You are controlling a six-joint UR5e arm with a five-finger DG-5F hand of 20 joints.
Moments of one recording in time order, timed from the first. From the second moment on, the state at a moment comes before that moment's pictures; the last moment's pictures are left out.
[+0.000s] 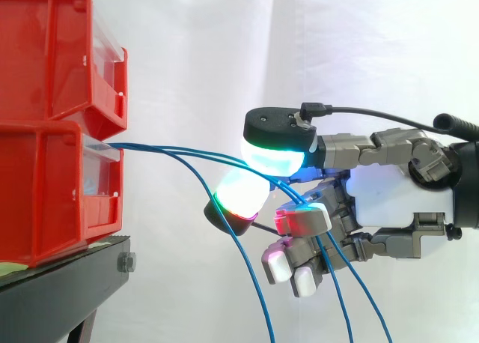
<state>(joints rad) 0.16 -2.25 -1.28 -2.74 -1.09 -0.24</state>
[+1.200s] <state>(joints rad) 0.17 -2.21 -1.28 -2.84 -1.08 -0.24</state>
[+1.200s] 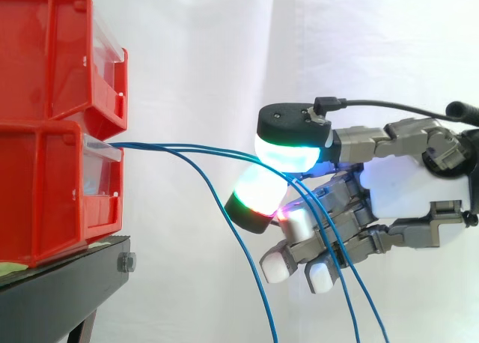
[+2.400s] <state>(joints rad) 0.20 -2.18 -1.33 -2.89 -1.00 -0.18</state>
